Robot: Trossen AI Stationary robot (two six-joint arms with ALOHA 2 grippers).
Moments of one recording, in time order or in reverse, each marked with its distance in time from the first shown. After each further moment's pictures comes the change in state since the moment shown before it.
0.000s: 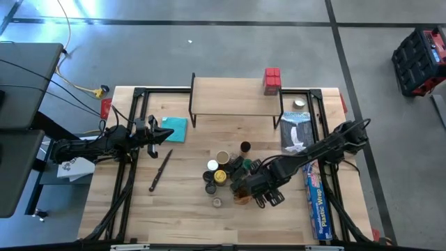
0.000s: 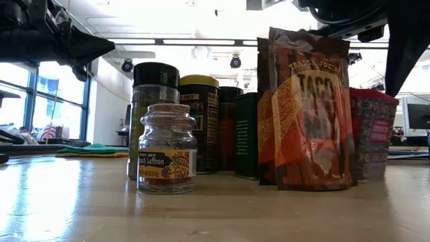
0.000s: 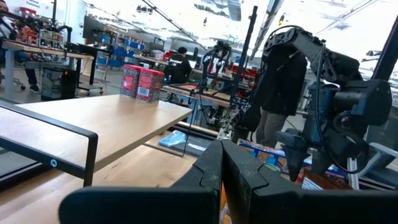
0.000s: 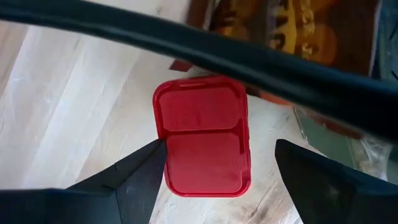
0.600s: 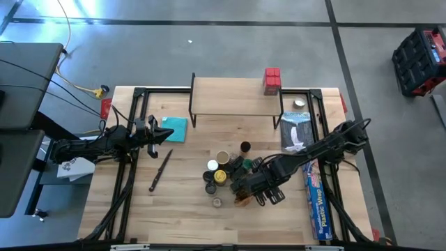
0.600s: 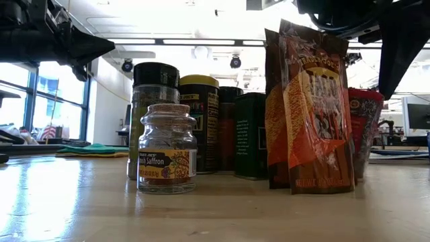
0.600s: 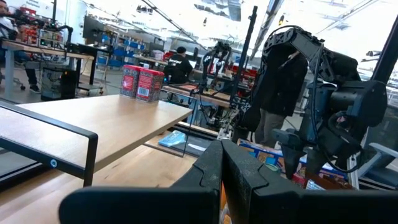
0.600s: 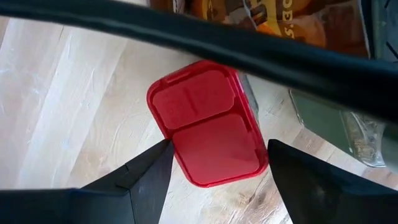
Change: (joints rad) left arm 0.000 0.000 0.000 0.000 0.000 0.000; right arm -0.010 -0.009 -0.002 -0.041 0.007 0.021
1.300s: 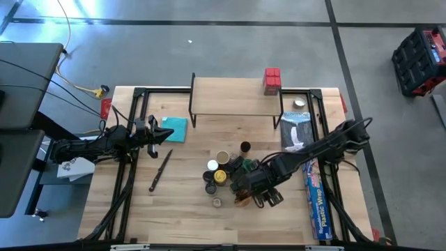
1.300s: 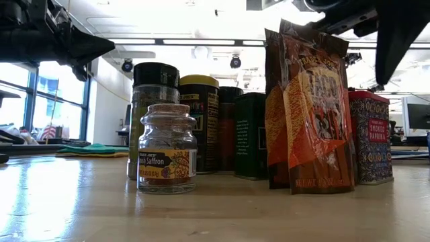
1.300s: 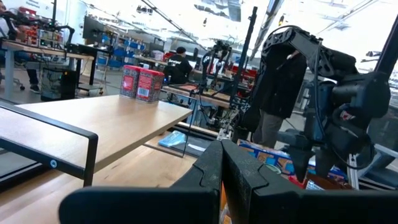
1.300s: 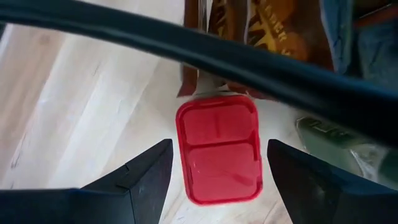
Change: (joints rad) left arm 0.000 0.000 0.000 0.002 0.000 0.000; right arm -0.008 -0.015 0.000 0.086 -0.072 -0.018
